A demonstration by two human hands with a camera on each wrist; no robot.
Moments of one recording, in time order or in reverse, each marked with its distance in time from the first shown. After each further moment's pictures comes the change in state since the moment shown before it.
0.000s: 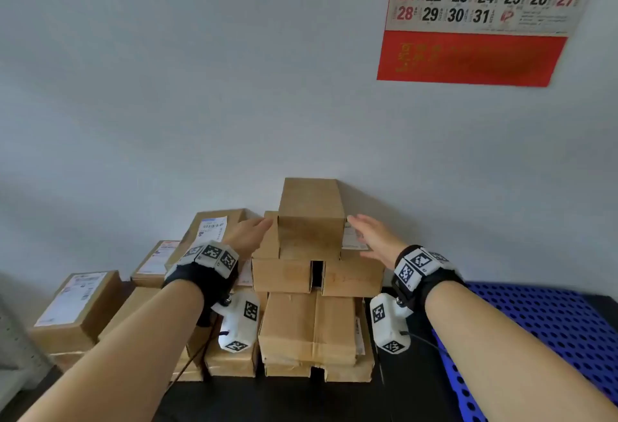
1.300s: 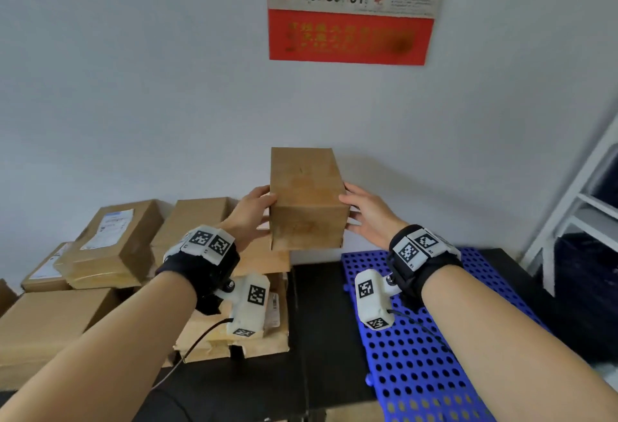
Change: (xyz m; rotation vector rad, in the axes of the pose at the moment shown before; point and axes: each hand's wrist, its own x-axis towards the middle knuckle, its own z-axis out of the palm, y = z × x) left_hand -0.061 0.122 0.152 -0.520 -0.166 0.082; right_hand -0.078 0.044 -0.153 0.459 0.081 -0.077
